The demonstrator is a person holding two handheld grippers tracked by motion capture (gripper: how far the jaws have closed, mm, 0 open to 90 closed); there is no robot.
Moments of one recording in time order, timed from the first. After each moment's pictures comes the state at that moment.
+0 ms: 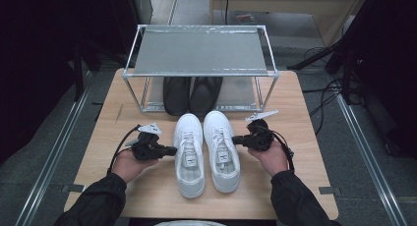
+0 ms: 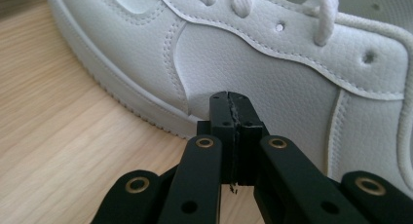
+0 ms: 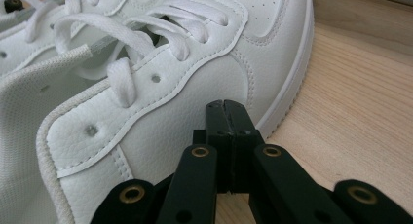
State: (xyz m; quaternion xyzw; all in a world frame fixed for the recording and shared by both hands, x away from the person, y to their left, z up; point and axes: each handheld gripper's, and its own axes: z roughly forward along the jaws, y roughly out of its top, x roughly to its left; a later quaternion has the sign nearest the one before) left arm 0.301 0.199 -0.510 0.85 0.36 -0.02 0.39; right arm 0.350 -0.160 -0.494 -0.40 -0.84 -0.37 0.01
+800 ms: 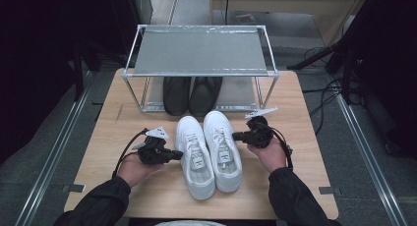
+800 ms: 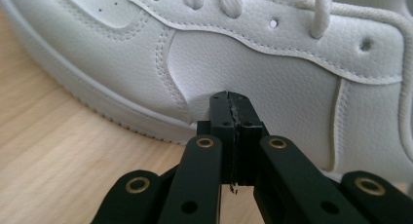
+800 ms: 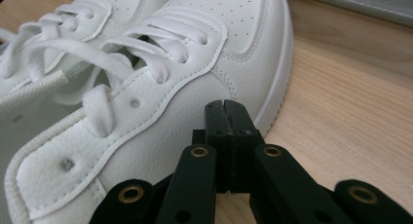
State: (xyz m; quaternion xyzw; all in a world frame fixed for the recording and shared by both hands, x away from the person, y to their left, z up) left arm 0.293 0.181 -0.511 0.85 0.36 -0.03 0.39; right arm 0.361 -0.160 -0.494 -0.41 -0.83 -0.37 -0.01
